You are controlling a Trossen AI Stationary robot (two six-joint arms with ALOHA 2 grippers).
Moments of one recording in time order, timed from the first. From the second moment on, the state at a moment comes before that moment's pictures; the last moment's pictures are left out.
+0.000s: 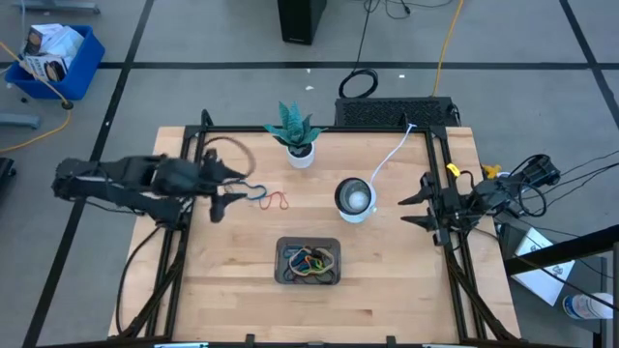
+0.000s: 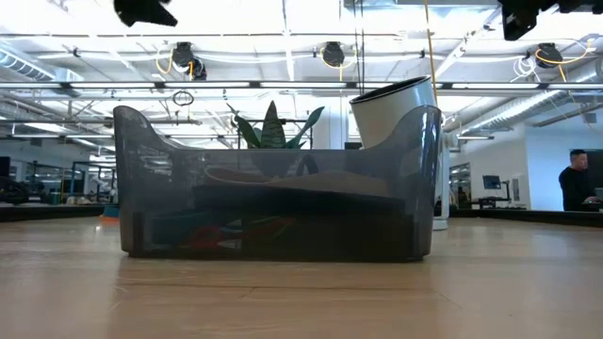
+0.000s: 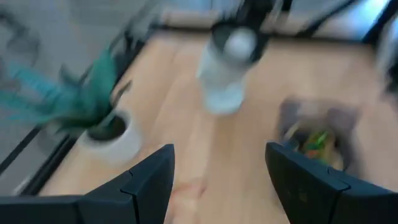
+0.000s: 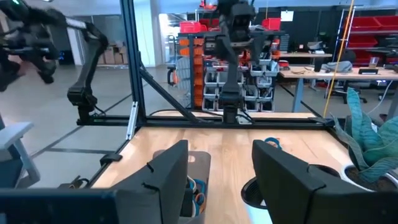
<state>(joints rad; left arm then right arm) -0.12 0.81 0.95 -0.68 -0.28 -0.15 0.46 0.32 0.42 -0.10 0.37 0.04</state>
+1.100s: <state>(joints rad) 0.35 1.49 0.90 -0.88 -0.04 0.25 0.46 0.32 0.42 -0.19 0.36 0.06</state>
